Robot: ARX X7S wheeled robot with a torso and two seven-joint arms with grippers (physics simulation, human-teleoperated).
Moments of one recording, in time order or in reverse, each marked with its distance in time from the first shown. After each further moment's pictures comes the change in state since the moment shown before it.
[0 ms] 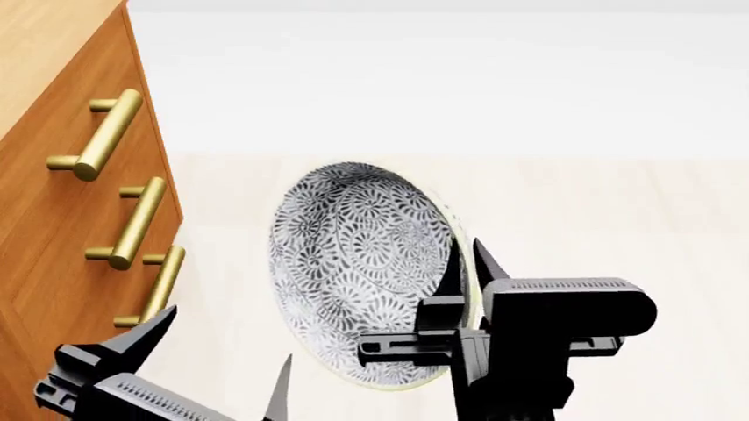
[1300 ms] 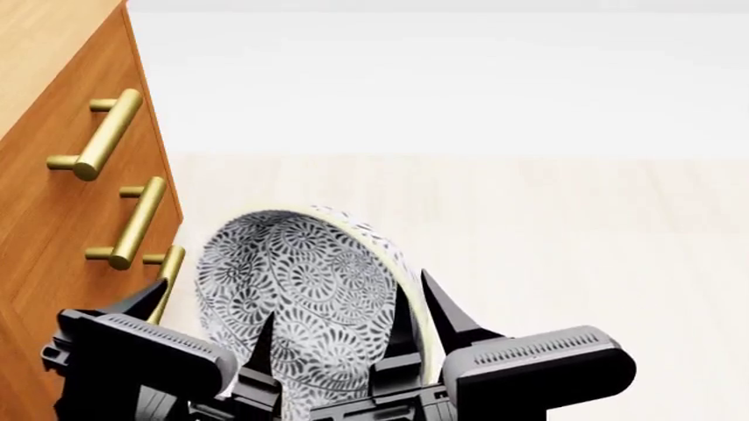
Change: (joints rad) left arm -0.083 0.033 -0.096 -0.242 -0.084 0.106 0.067; right arm -0.111 0.070 -0.072 -0.188 -0.059 -0.076 -0.034
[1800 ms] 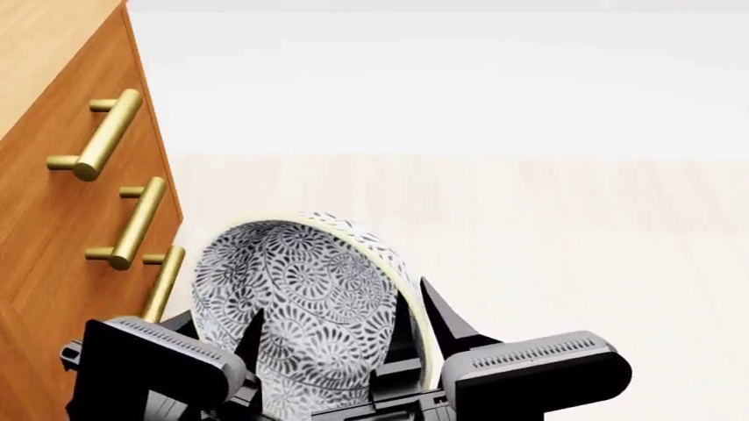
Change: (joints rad) left arm -0.004 0.000 0.018 -0.016 -0.034 0.034 0.030; right arm -0.006 0.000 -0.008 0.013 0.007 -0.004 0.002
